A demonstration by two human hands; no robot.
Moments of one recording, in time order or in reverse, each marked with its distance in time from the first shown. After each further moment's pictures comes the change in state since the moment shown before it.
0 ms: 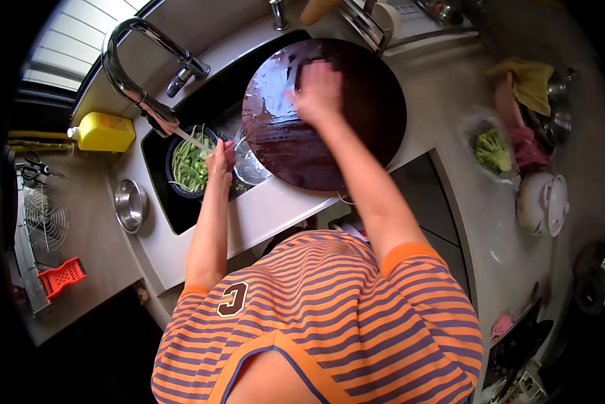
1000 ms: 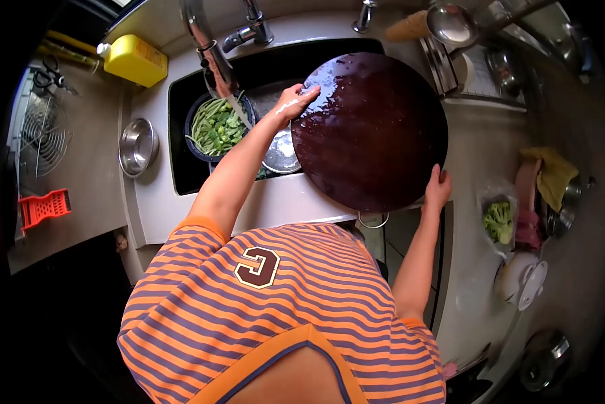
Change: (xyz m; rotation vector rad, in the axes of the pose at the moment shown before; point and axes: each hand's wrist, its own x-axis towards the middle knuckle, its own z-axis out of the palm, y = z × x) left_hand 0.018 0.058 0.100 0.352 -0.278 0.353; right_hand -0.118 0.163 -0.051 0.540 0.100 0.870
